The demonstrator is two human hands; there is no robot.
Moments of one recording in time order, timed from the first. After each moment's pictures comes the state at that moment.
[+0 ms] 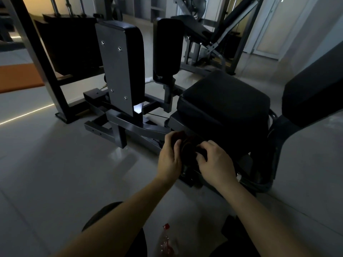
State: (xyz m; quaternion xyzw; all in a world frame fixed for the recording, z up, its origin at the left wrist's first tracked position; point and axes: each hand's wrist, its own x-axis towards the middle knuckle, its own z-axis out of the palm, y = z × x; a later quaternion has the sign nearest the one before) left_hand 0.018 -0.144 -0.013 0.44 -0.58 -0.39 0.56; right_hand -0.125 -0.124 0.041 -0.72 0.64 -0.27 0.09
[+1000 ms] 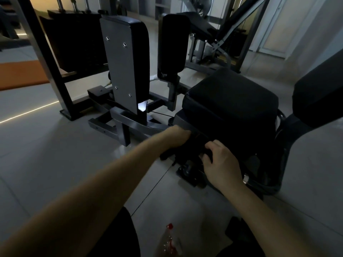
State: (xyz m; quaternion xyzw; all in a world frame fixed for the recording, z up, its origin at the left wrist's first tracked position) left_hand 0.037 -0.211 0.066 0.60 -0.68 -0.41 0.11; right_hand -0.125 -0.126 0.032 -0.72 0.63 -0.27 0.07
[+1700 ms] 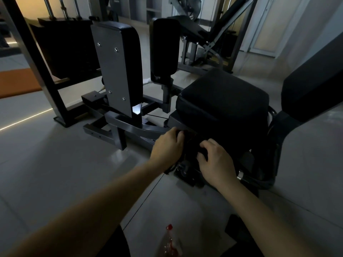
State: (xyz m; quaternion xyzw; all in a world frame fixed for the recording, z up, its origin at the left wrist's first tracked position) left_hand 0.033 -0.181 0.025 0.58 -0.68 -0.29 0.34; right_hand -0.126 -0.127 0.030 -0.71 0.64 -0.28 0.06
